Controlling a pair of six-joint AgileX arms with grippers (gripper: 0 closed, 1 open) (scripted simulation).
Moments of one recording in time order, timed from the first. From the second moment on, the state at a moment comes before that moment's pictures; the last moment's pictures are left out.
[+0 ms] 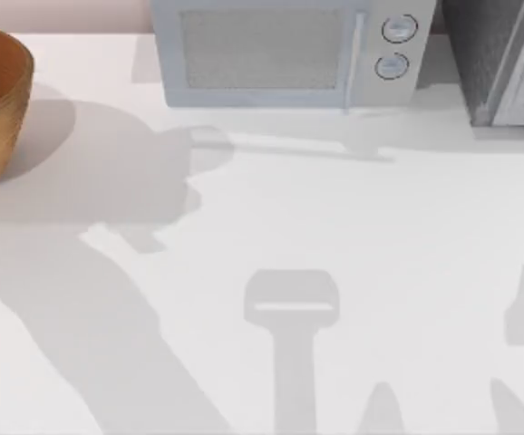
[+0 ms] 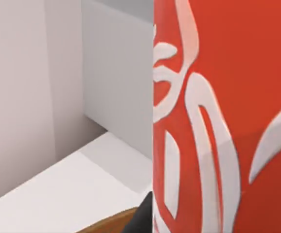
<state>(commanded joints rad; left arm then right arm) 0.51 2.07 1.77 -0.60 1.23 0.82 0.00 0.00 0.00 0.00 0.00 0.00</state>
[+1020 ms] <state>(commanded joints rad) 0.51 2.07 1.73 -0.34 1.25 0.69 0.00 0.00 0.00 0.00 0.00 0.00</state>
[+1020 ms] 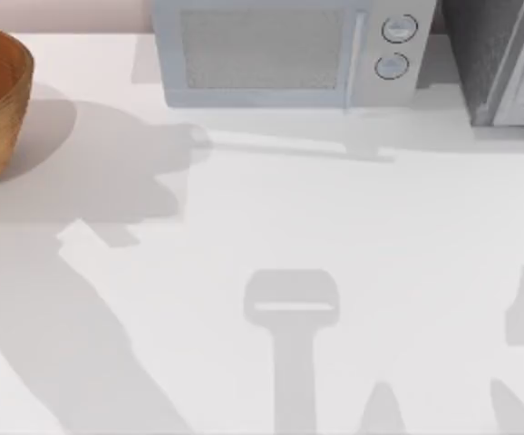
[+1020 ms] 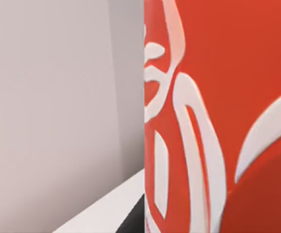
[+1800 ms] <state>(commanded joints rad) 0.47 2.08 1.67 -0.22 1.22 0.60 0.00 0.00 0.00 0.00 0.00 0.00</state>
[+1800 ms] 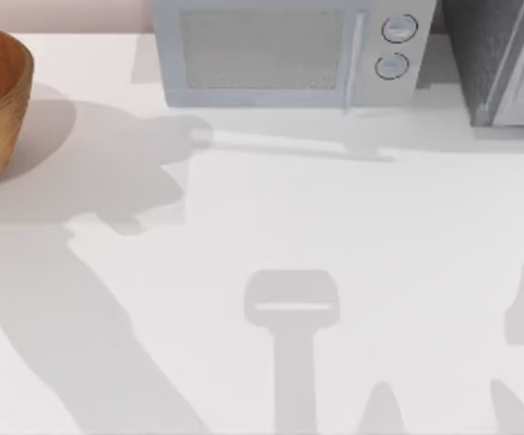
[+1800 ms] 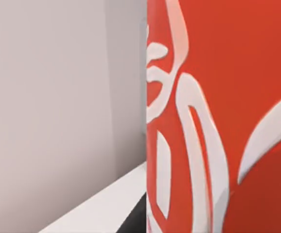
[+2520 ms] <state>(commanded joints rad) 0.47 2.08 1.67 -0.22 1.22 0.60 0.00 0.00 0.00 0.00 0.00 0.00</state>
